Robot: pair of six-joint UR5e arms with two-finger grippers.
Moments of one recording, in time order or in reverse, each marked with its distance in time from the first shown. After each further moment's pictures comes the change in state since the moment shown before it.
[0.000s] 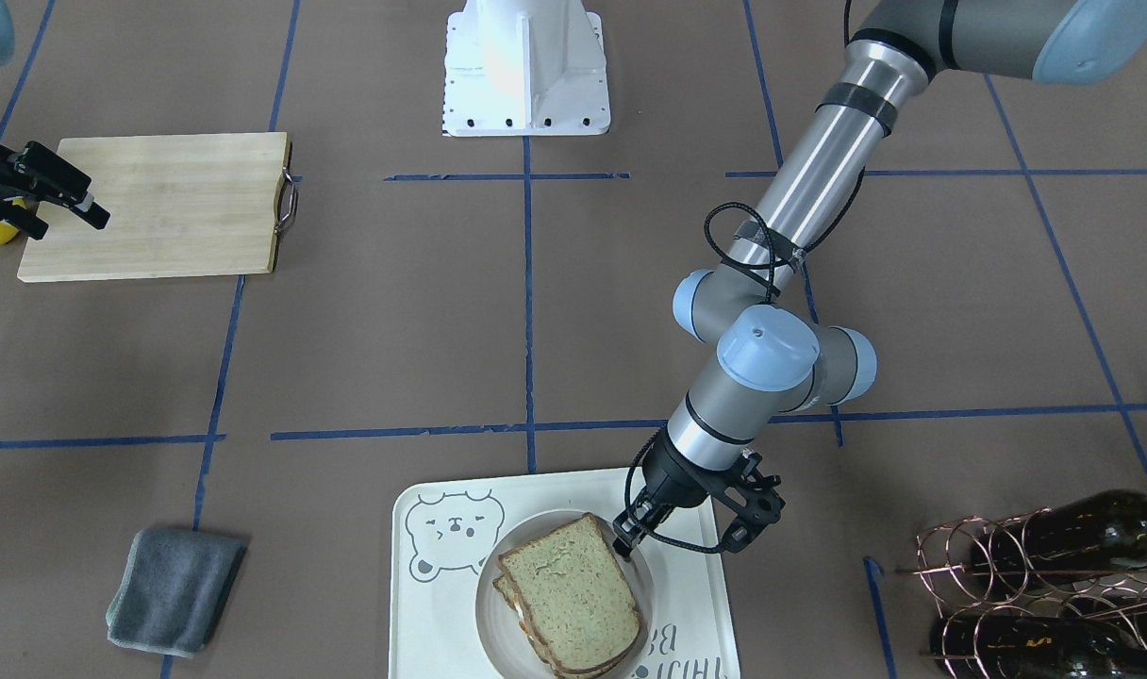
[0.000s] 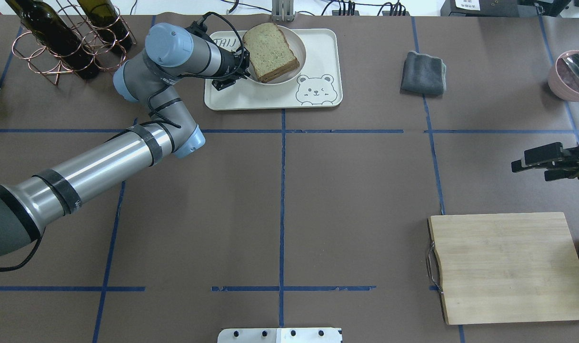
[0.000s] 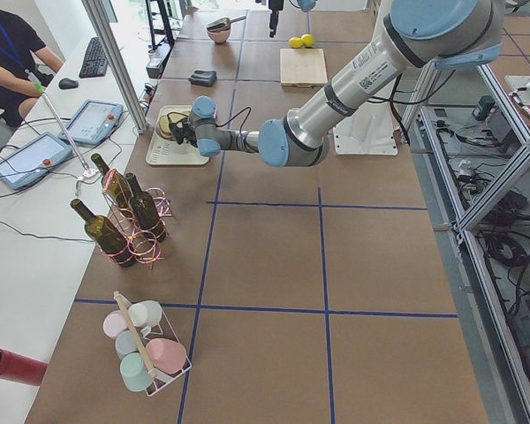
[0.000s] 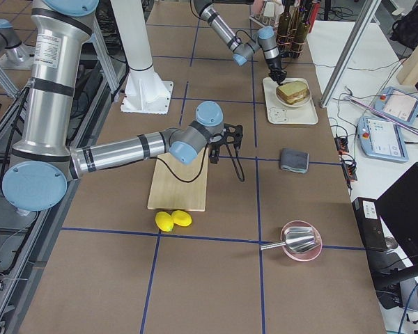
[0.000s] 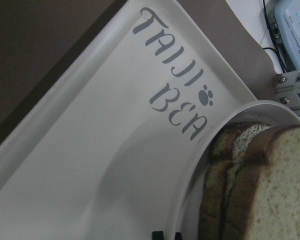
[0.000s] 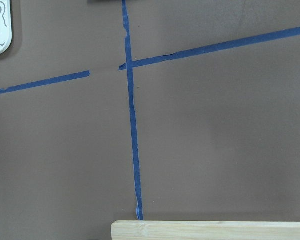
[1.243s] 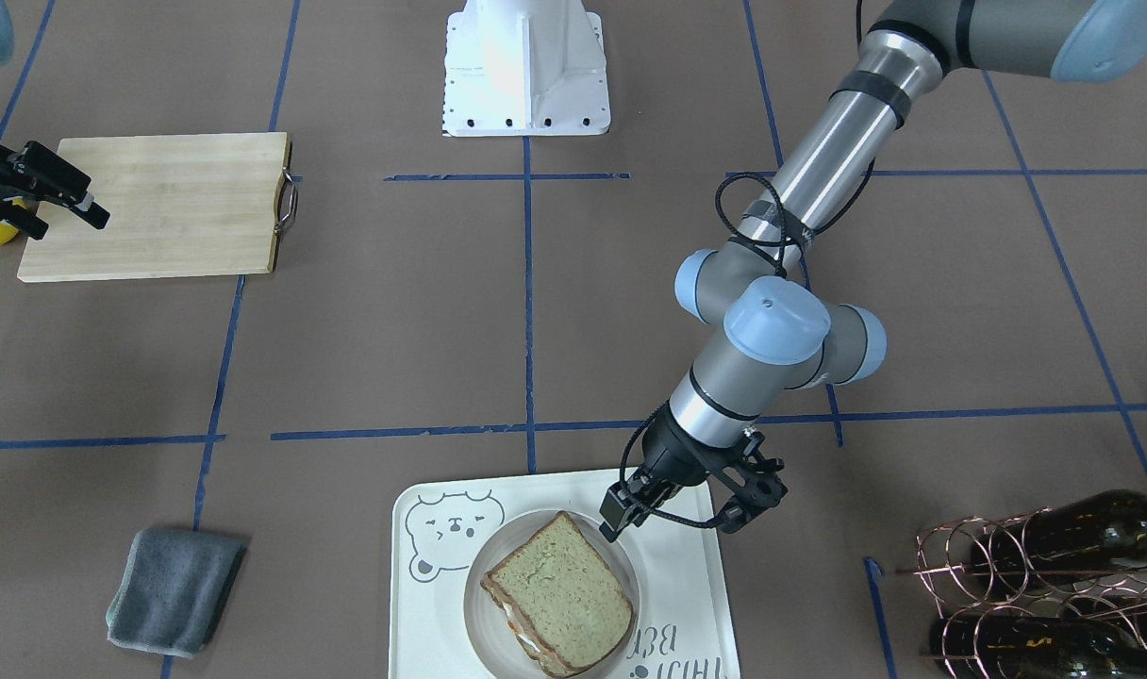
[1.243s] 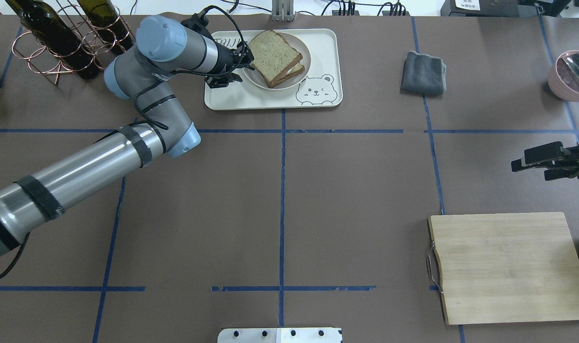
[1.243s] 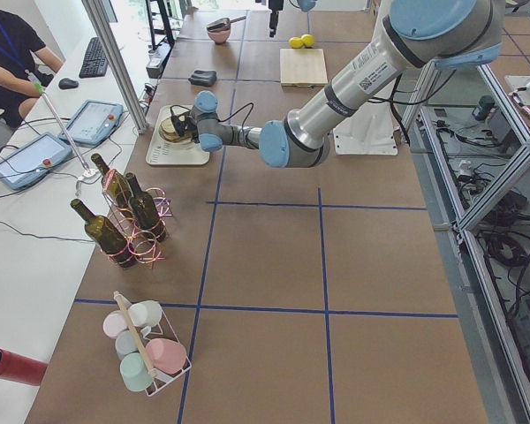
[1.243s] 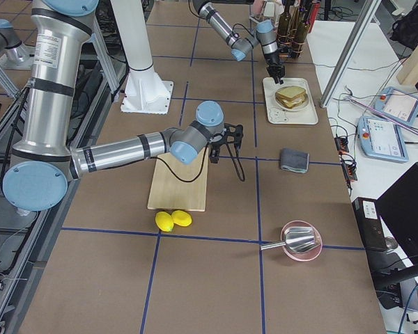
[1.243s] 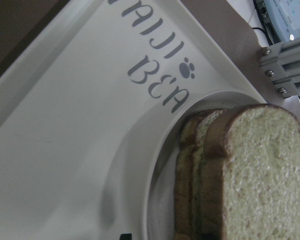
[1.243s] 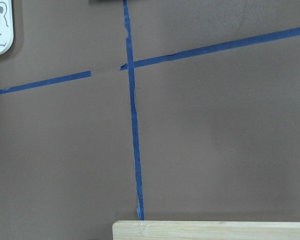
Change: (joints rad) left arm -0.021 0.138 -0.308 0.167 -0.060 0.145; right arm 0.004 0.002 -0.001 0.000 0.004 0.000
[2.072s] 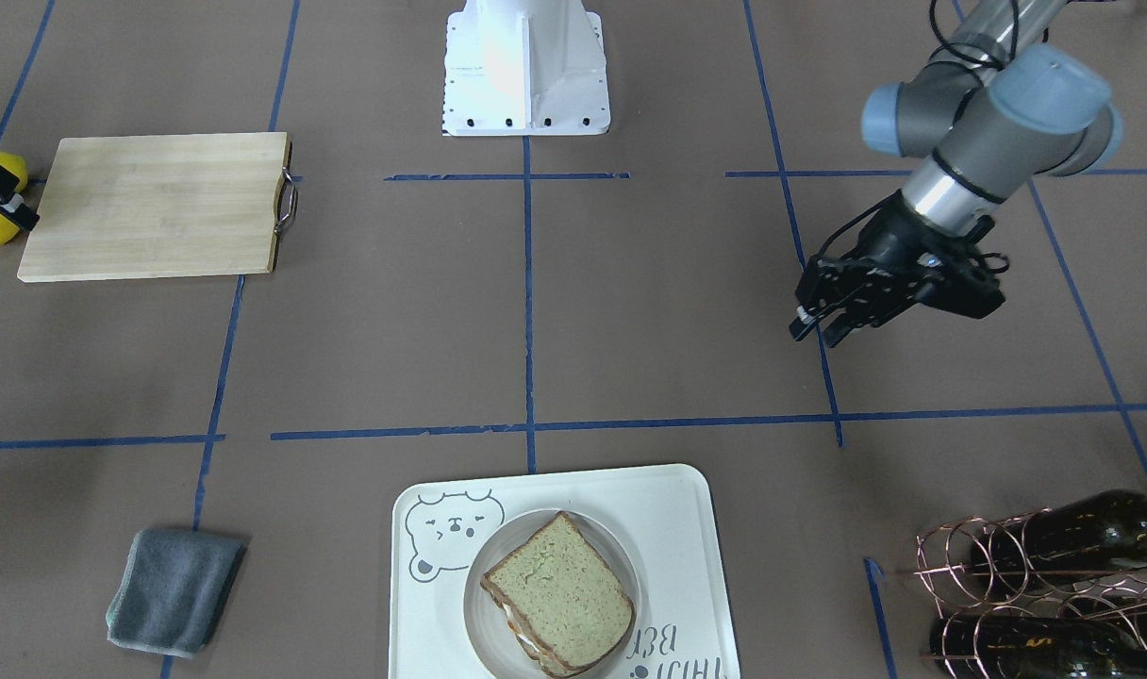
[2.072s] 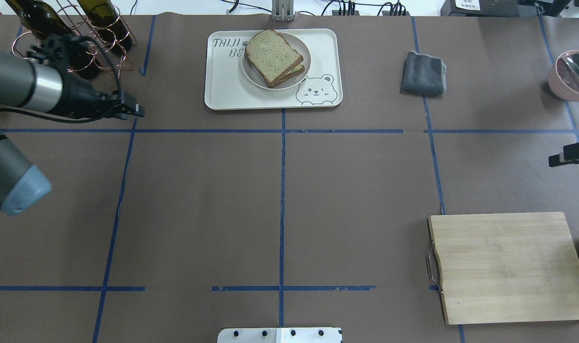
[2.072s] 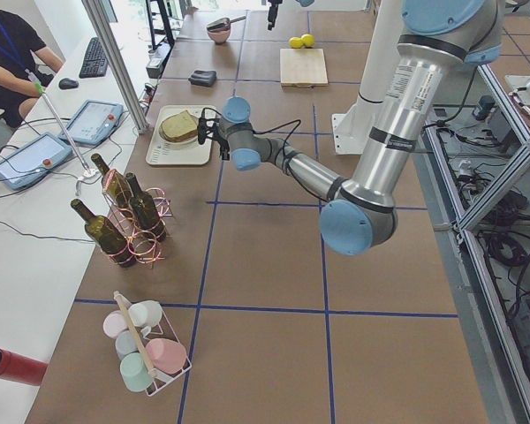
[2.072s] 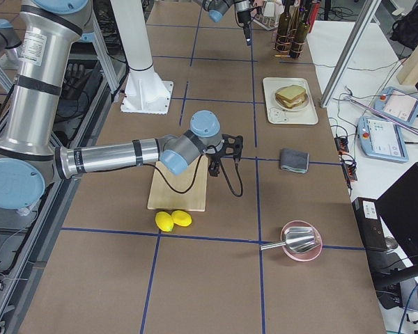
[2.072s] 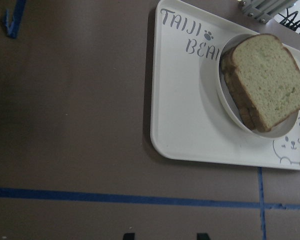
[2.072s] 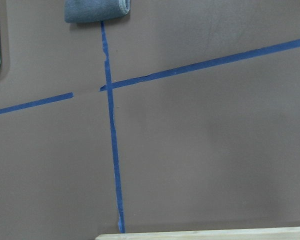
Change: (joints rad) left arm -0.148 0.704 -0.843 0.258 -0.219 0.698; right arm 0.135 -0.086 -0.025 -0.015 0.004 -0.183
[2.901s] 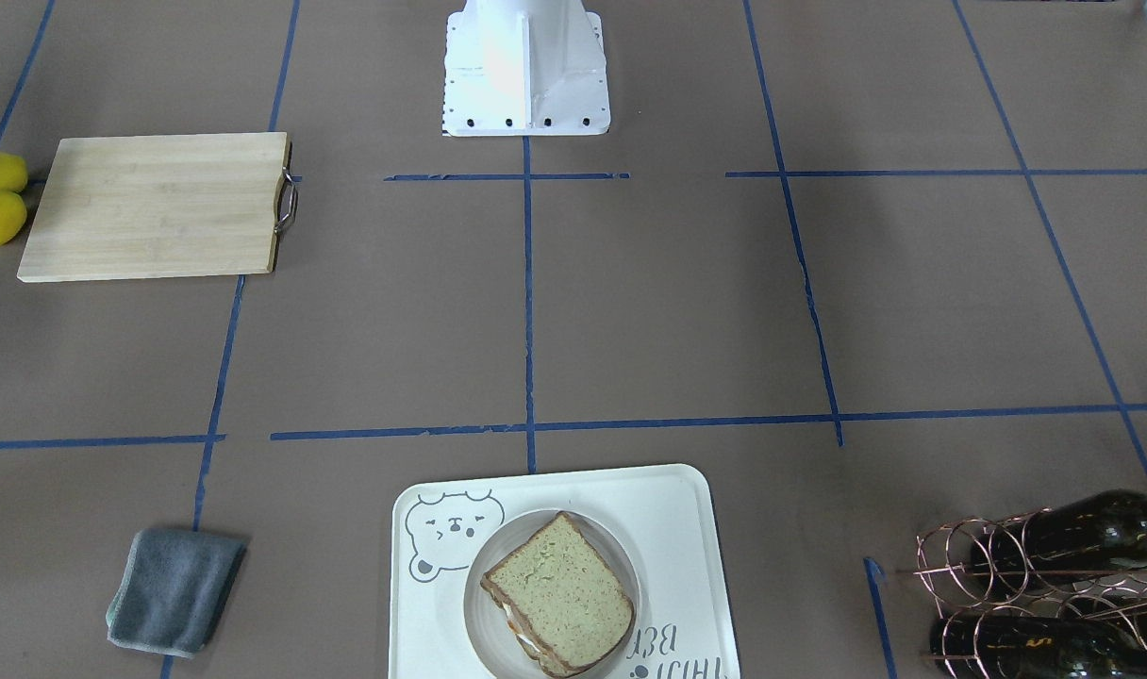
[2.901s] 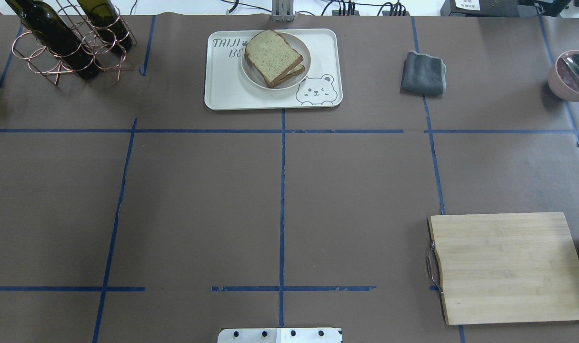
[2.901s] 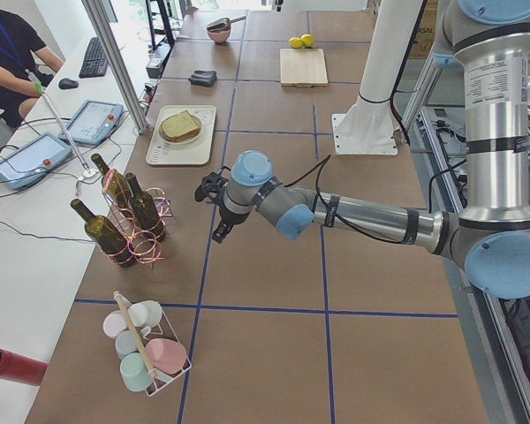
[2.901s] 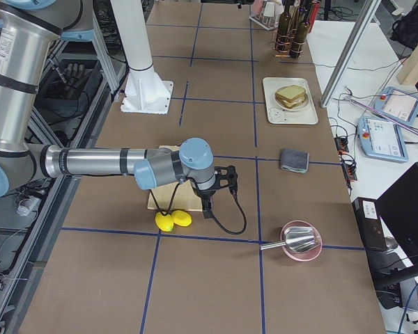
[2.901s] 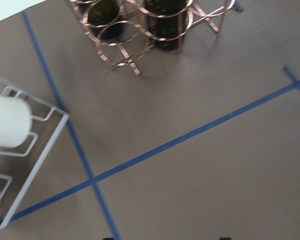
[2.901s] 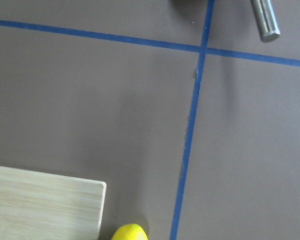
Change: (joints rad) left arm -0.576 0.275 -0.087 0.587 -0.142 1.173; right arm 0.364 -0.021 -0.015 -0.611 -0.013 -0.952
